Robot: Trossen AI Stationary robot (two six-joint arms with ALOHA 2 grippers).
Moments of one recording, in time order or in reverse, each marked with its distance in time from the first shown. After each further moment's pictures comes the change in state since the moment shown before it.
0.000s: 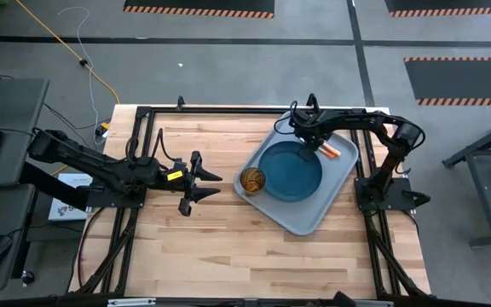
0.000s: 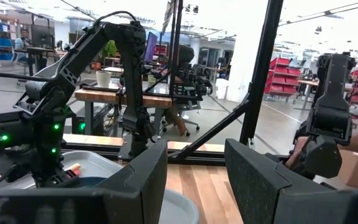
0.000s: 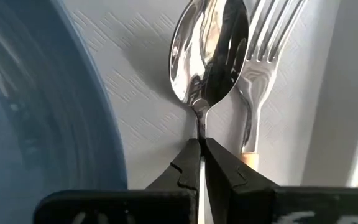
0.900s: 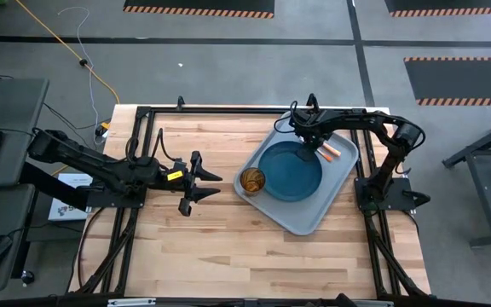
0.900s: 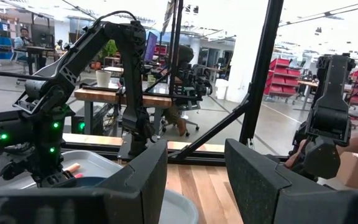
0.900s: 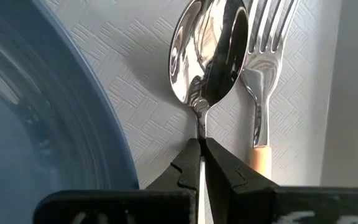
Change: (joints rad) left arm 0.000 0.000 0.000 0.000 0.000 -0.006; right arm 0.000 0.000 0.001 -0.006 -0.046 0.119
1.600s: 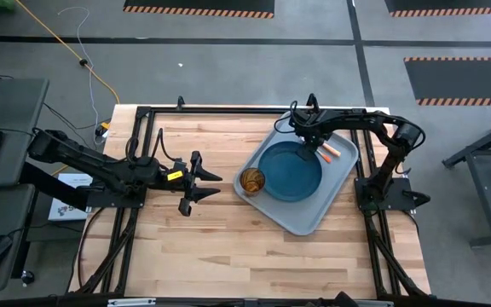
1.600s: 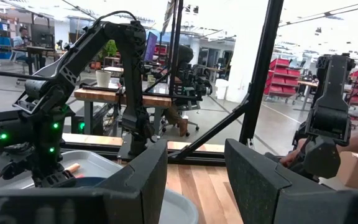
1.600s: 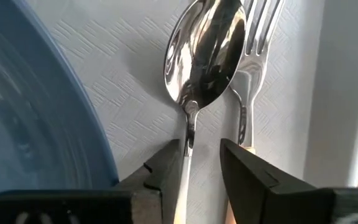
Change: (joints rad) left arm 0.000 0.000 0.000 0.000 0.000 0.000; right arm 0.000 0.000 0.000 0.002 0.039 -0.031
